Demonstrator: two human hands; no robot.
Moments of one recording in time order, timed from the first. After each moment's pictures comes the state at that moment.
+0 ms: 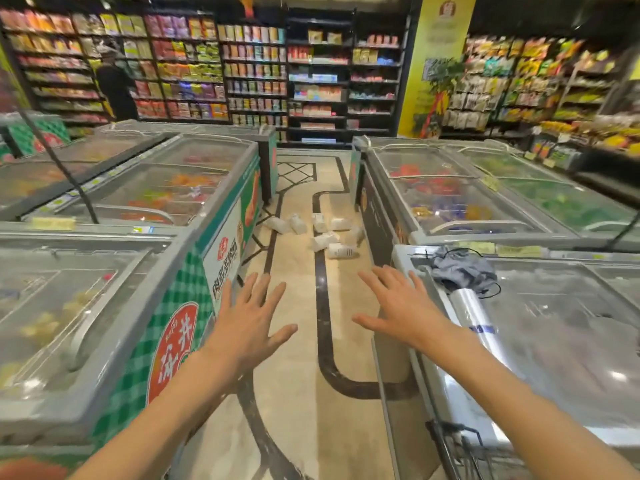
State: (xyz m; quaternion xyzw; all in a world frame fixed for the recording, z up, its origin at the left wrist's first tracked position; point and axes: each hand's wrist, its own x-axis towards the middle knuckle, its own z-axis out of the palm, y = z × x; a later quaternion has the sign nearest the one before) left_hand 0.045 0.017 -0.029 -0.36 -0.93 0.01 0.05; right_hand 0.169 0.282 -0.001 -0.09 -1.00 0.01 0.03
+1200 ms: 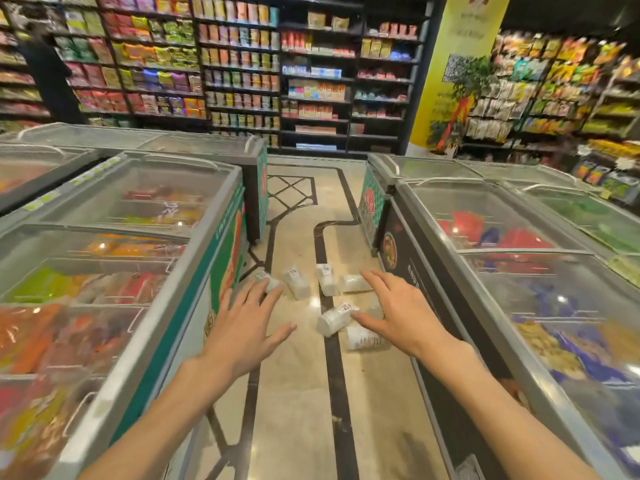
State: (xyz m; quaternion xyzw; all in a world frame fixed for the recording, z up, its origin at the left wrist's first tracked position) left_hand -0.913 0.392 -0.040 -0.38 -0.92 -0.09 0.05; right_hand -0.778 0.650 -0.010 -0.13 -0.99 0.04 0.09
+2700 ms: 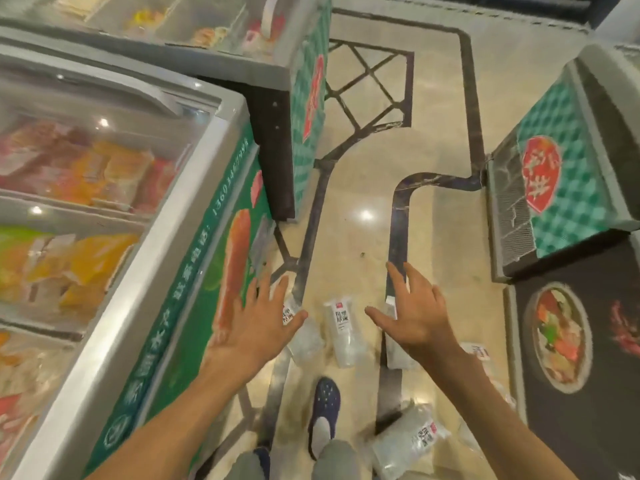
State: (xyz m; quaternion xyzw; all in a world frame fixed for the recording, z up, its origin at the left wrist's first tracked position) left_hand -1.992 0.865 -0.371 -0.16 -0.96 -0.08 -0.21; right_hand -1.906 1.122 -0.335 -0.16 -0.97 0.14 -0.11
